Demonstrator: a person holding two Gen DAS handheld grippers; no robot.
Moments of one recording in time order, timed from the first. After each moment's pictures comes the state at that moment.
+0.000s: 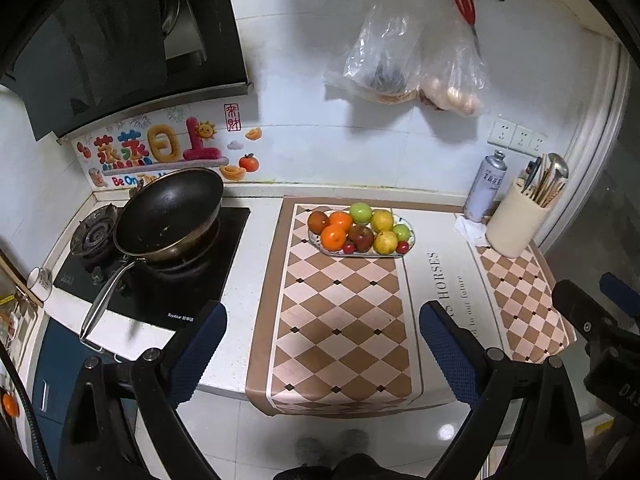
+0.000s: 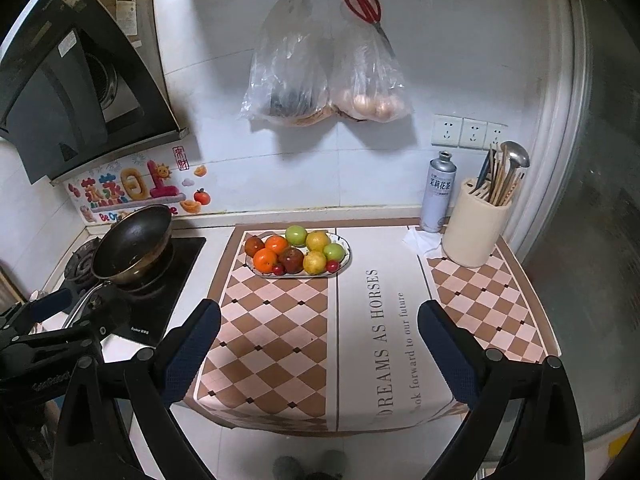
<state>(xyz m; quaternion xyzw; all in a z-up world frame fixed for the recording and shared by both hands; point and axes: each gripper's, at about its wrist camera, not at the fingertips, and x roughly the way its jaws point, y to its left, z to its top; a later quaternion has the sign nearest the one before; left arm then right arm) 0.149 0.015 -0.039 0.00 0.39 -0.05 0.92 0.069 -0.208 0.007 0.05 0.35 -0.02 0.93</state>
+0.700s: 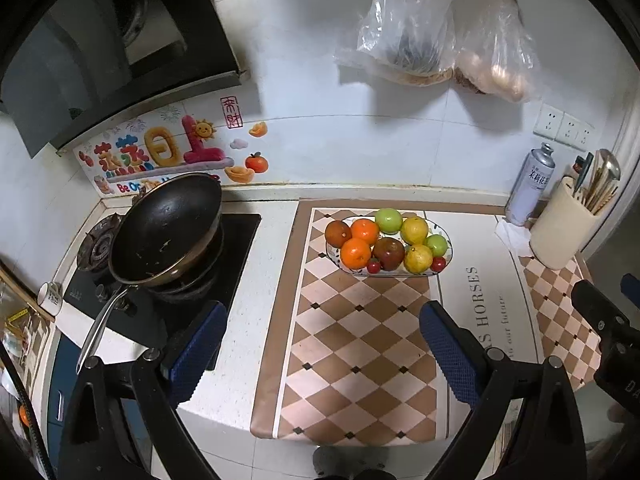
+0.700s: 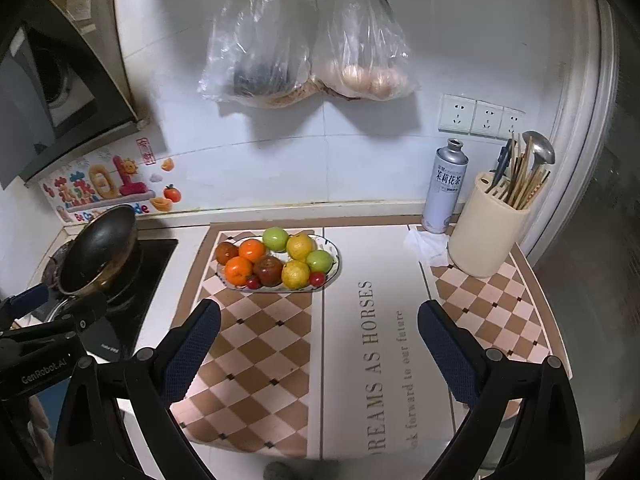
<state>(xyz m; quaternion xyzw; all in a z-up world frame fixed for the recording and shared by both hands) 0.253 -0.018 -0.072 0.03 0.42 0.00 0.91 0.200 -0.241 -0.044 0.04 0.38 -0.03 0.92</state>
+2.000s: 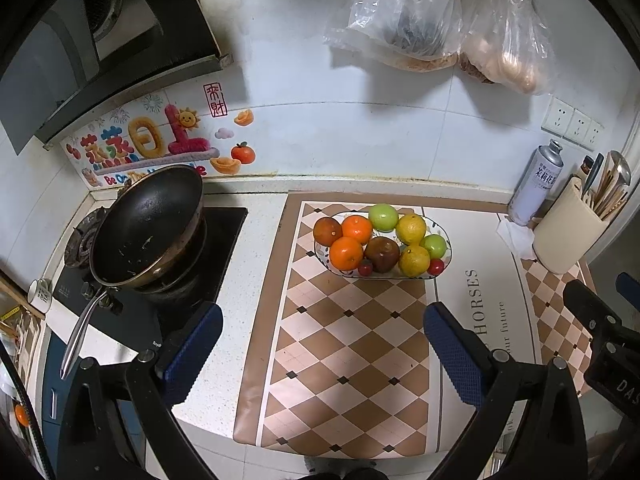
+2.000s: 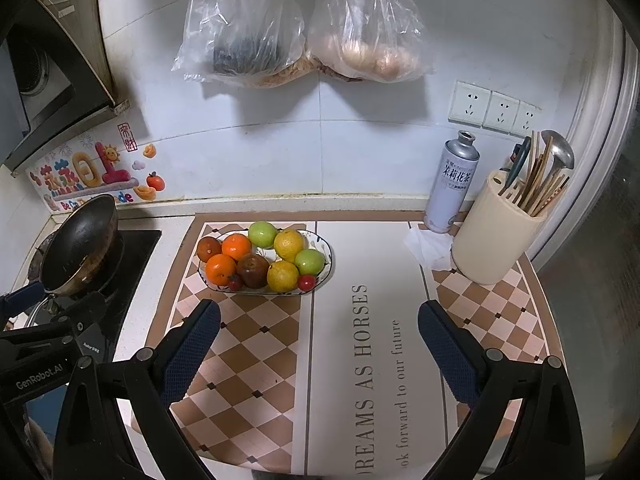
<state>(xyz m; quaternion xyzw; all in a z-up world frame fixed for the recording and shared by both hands) 0.288 -0.034 -0.090 0.03 0.44 0.00 0.90 0.242 -0.248 -0.063 0.03 0.41 -0.04 0.91</state>
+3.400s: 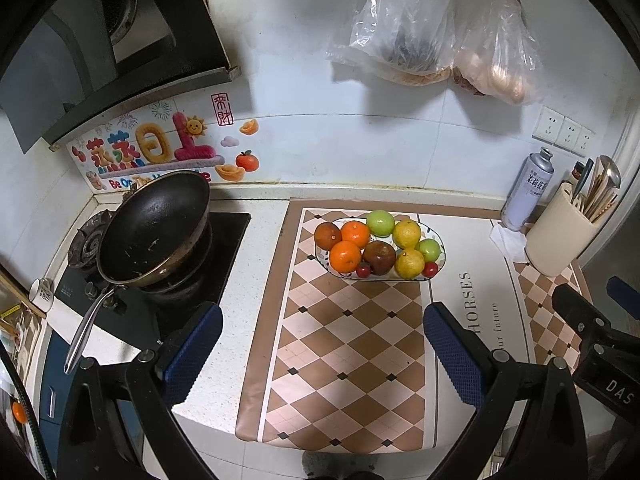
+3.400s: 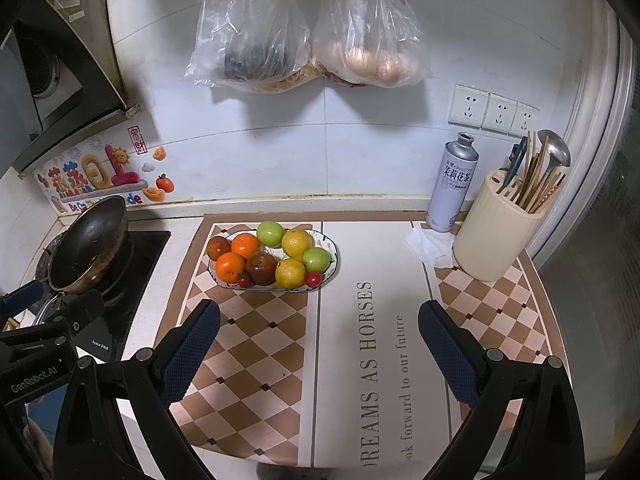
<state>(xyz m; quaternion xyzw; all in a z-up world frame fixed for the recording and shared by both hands) 0.265 -0.034 -0.073 0.01 0.42 0.01 0.91 0.225 -0.244 -0.054 0.03 0.40 -0.03 0.91</state>
